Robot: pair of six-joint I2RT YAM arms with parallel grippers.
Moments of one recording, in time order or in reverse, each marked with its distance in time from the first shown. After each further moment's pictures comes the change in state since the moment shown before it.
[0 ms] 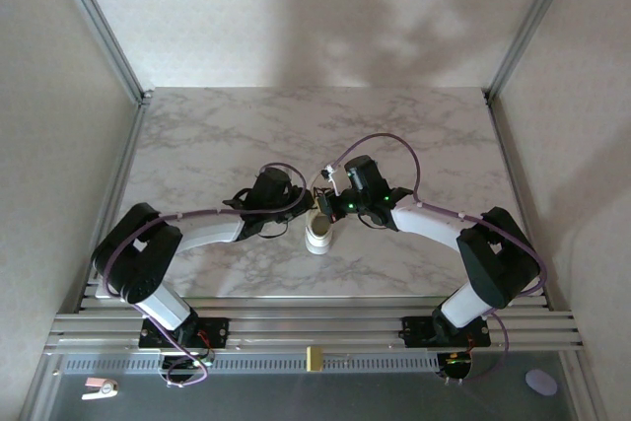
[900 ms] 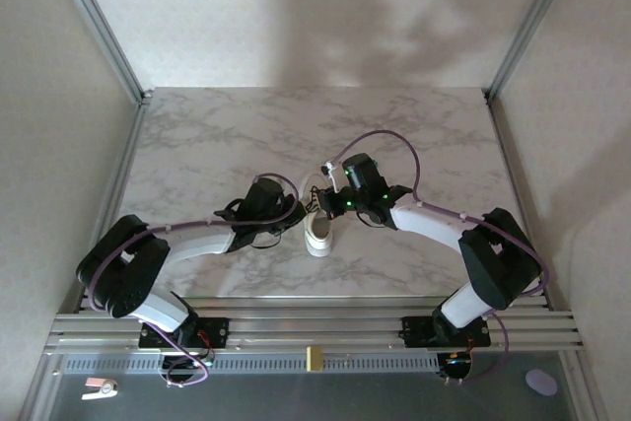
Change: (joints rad) left arm -0.018 -0.094 -0.116 0.008 0.014 -0.058; right arm 0.011 -0.006 0.030 -0.034 0.075 0.035
